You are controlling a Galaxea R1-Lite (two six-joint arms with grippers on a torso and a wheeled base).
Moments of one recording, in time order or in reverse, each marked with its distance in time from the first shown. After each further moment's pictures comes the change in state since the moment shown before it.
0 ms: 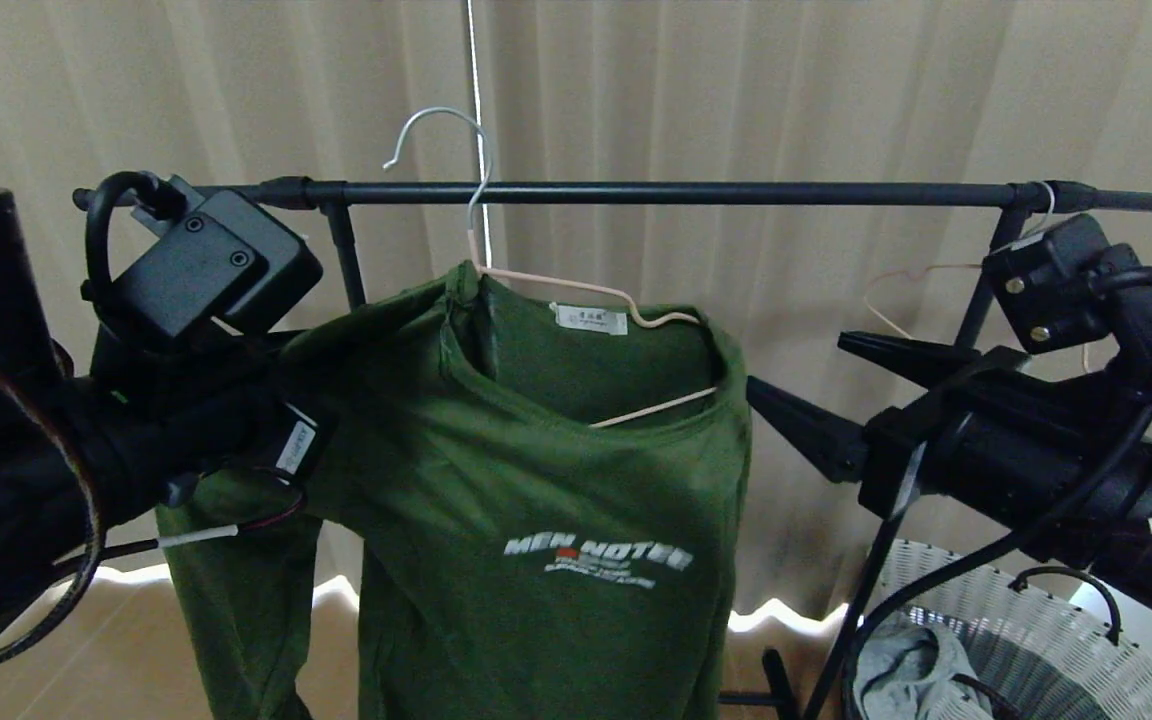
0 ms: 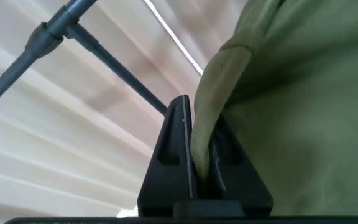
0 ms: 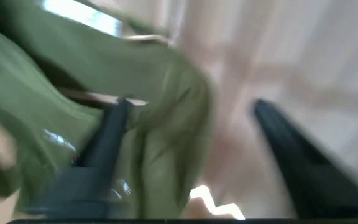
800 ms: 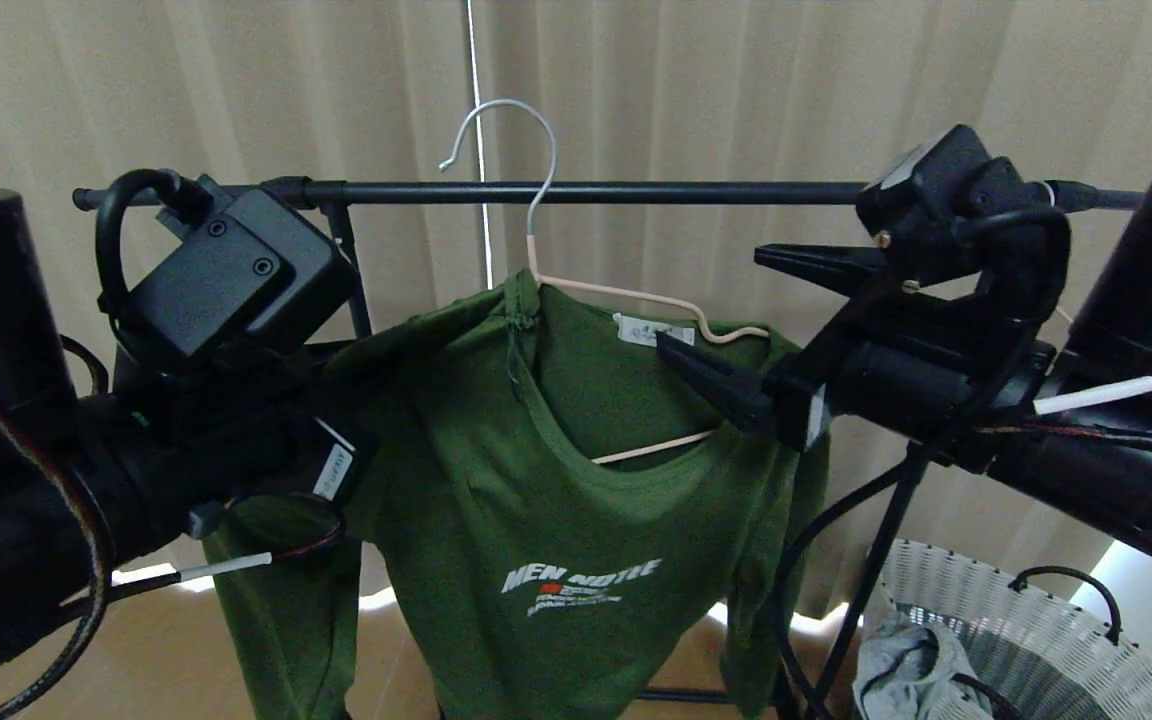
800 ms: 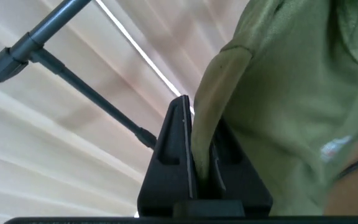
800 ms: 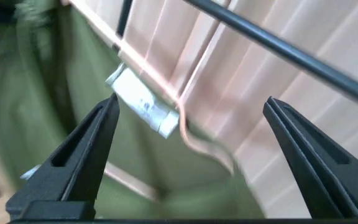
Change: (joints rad) left arm -0.113 -0.003 0.000 -0.007 -0.014 -0.032; right arm 0.014 0.147 -0.234 0.011 0.137 -0.268
